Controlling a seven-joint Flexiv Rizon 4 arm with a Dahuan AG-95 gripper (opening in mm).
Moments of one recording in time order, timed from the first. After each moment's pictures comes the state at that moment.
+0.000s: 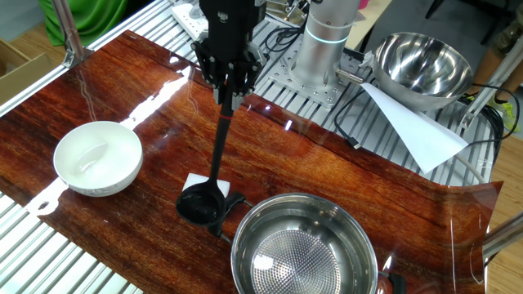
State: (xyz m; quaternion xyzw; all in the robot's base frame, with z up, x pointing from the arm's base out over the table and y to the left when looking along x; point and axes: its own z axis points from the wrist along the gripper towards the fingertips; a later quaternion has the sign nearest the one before) arm 0.534 -0.004 0.311 -0.02 0.99 0.06 0.09
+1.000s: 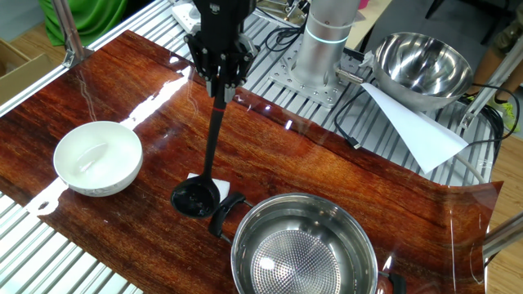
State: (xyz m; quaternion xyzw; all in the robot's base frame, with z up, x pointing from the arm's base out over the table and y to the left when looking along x) arm 0.523 -0.022 0.306 -0.03 0.99 0.06 0.11
